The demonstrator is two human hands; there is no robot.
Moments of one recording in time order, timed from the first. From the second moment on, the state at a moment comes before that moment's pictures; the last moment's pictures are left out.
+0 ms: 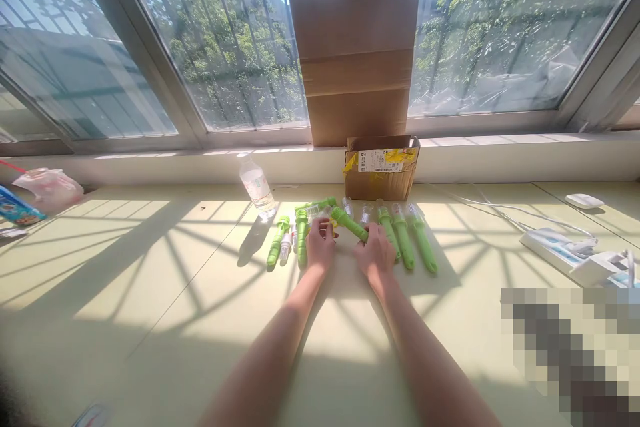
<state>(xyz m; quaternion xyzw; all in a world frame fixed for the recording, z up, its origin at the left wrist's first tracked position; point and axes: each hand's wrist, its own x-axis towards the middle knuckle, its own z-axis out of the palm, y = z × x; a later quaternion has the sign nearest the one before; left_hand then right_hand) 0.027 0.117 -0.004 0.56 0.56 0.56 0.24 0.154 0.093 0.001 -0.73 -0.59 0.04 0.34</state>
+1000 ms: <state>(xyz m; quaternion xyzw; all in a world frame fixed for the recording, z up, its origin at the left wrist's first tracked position) 0.026 0.116 0.003 0.50 0.57 0.60 0.25 0.157 0.091 0.004 -0.70 -0.64 0.07 0.30</state>
